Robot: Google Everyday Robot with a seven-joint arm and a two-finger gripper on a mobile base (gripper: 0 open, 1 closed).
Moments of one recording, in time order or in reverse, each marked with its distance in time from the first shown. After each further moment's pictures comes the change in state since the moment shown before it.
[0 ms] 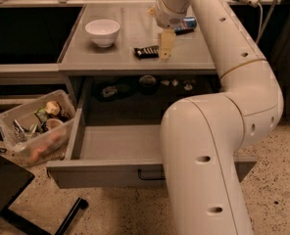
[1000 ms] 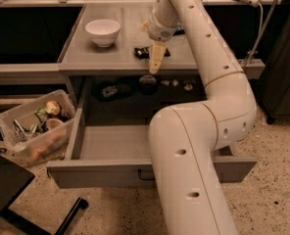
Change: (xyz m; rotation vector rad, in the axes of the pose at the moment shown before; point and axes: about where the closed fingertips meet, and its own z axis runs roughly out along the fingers) arm -0.010 0.009 0.057 -0.074 -0.089 0.060
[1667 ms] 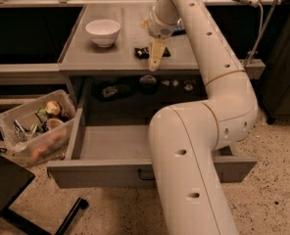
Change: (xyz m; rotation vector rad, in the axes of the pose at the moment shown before) arm -0.004 -0.006 -0.008 0.027 0.000 0.008
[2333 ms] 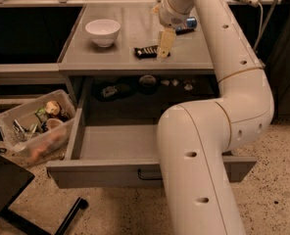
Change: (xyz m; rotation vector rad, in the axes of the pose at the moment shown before) arm 0.014 -0.012 -0.048 0.096 0.020 0.046
